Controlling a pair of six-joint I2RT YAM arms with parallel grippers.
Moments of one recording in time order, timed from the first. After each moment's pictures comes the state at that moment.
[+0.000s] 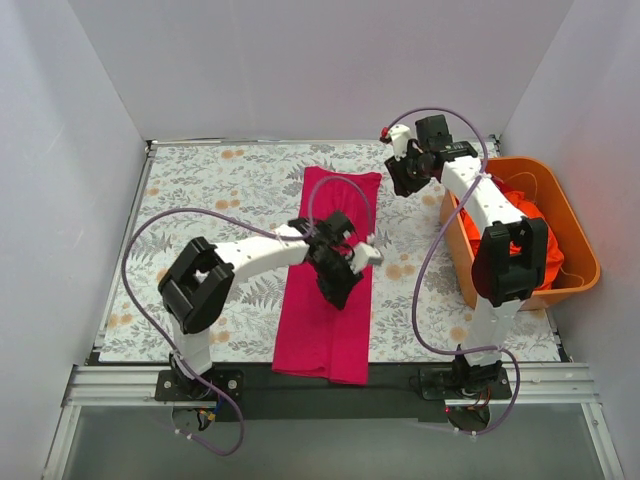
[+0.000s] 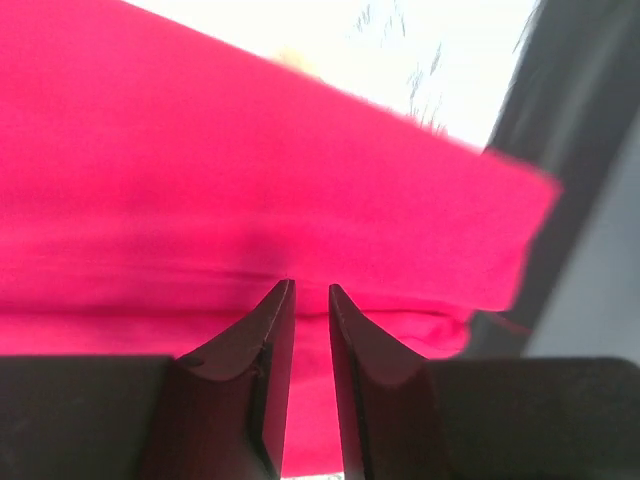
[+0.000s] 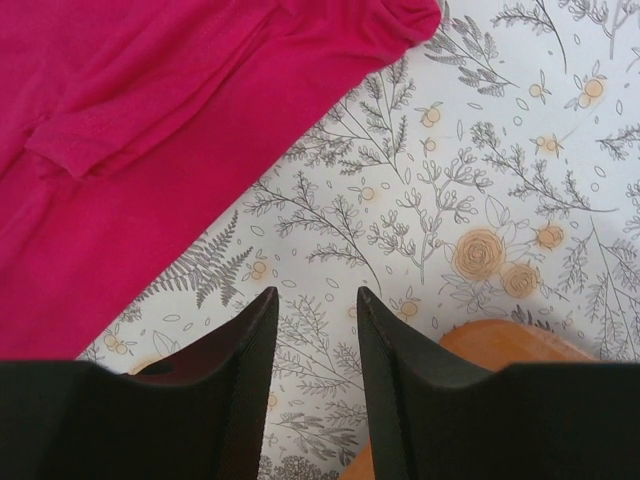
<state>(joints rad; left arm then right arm) -0.92 1.87 1.31 -0.74 0.49 0.27 0.24 1.87 1.68 -0.74 -0.24 -0.42</state>
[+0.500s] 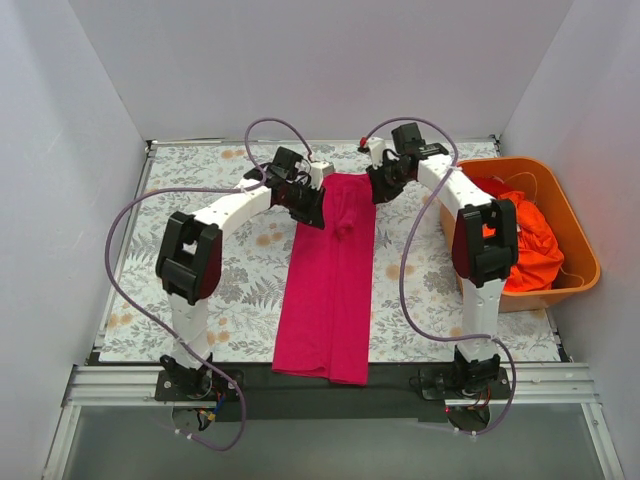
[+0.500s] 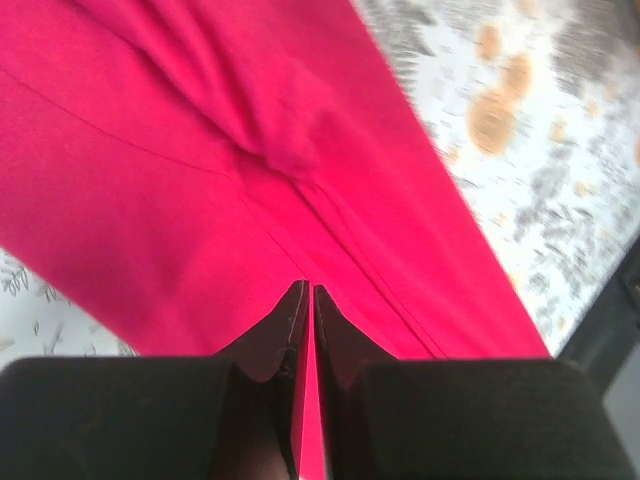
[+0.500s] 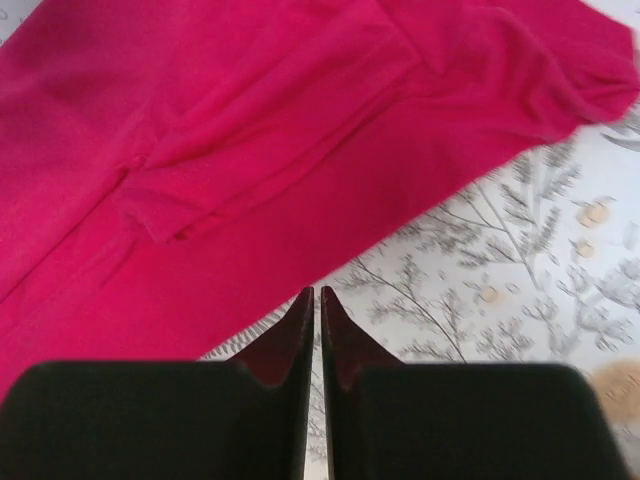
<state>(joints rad) -0.47 1.96 1.57 -0.58 0.56 0.03 0.29 2.06 1.78 -0.75 -0.44 -0.39</state>
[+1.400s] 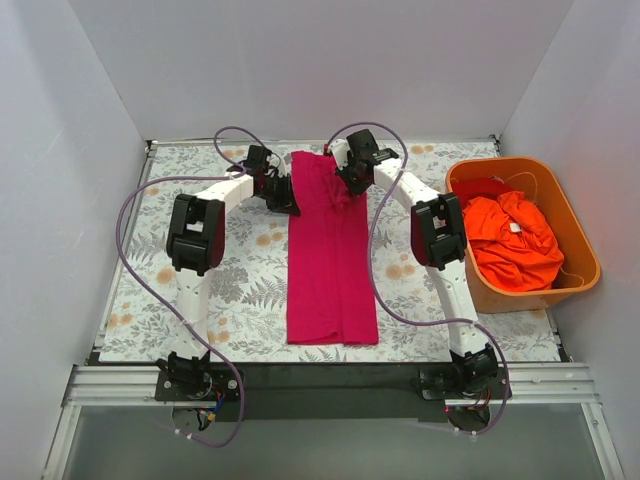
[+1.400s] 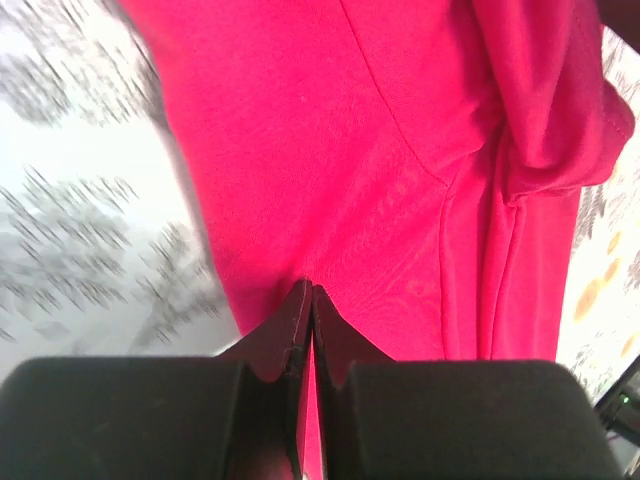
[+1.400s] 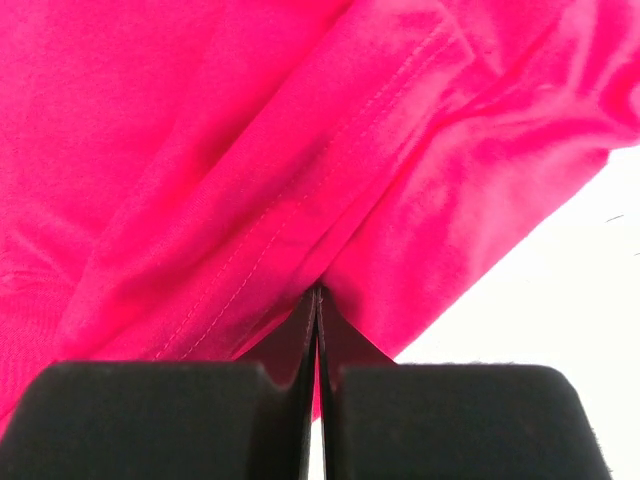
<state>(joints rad) -0.26 2.30 1.74 -0.47 0.50 -0.26 0.43 2.50 2.20 -0.67 -0.13 -0.40</state>
